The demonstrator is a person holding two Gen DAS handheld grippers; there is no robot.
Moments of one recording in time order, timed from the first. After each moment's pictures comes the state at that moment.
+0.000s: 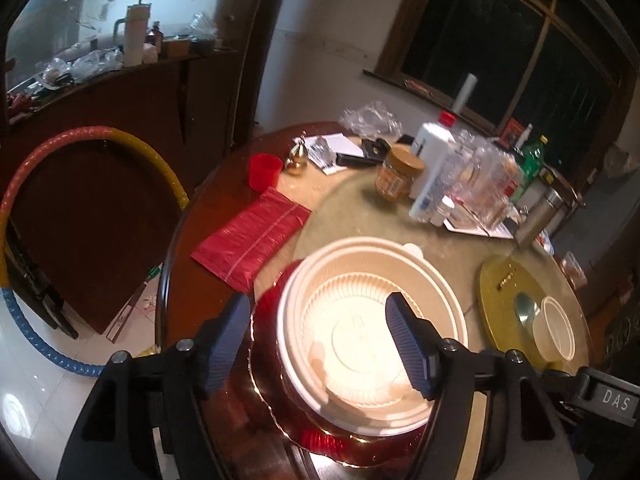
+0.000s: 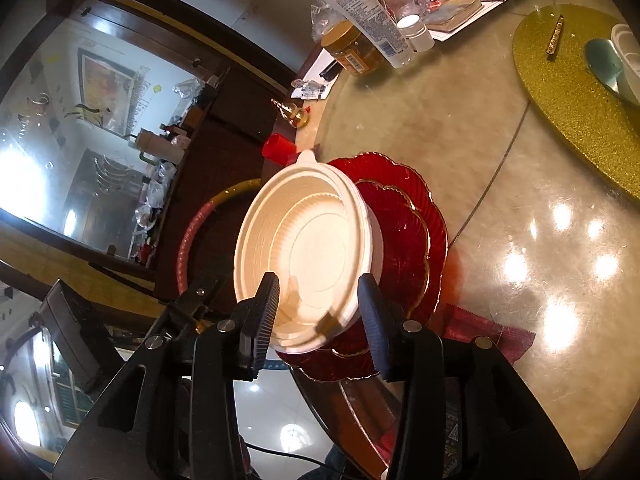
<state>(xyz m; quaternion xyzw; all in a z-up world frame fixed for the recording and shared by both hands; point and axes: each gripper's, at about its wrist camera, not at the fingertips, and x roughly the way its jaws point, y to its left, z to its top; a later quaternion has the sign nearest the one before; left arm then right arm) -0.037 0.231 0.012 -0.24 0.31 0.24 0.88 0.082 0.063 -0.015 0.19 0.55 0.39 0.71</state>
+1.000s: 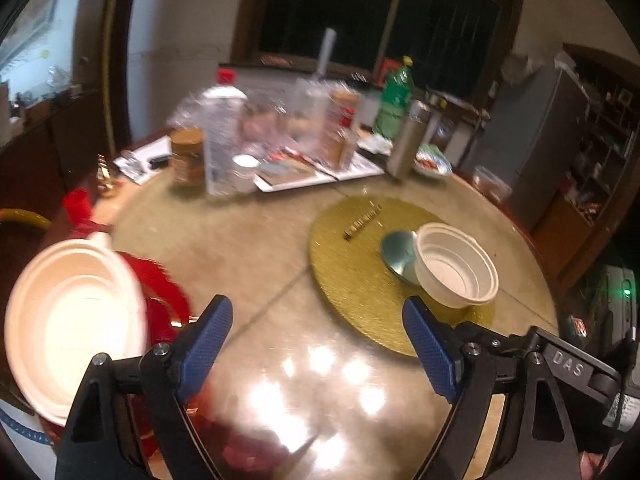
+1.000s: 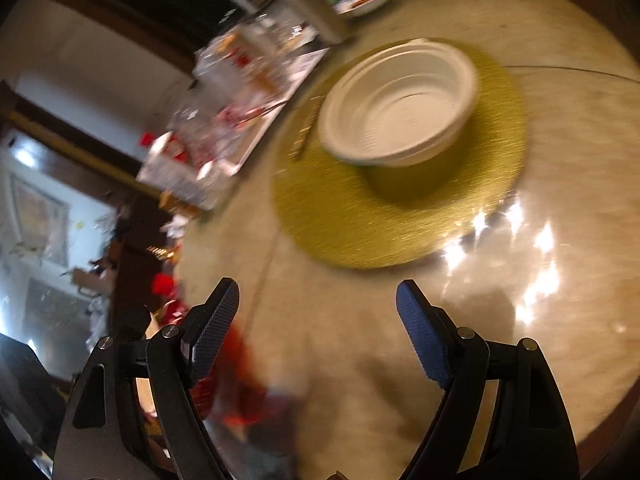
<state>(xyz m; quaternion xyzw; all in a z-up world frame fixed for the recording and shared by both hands) 0.085 0.048 0.011 -0.13 0.35 0.06 0.93 0.139 -0.163 -0.042 0.29 0.49 0.16 0.80</state>
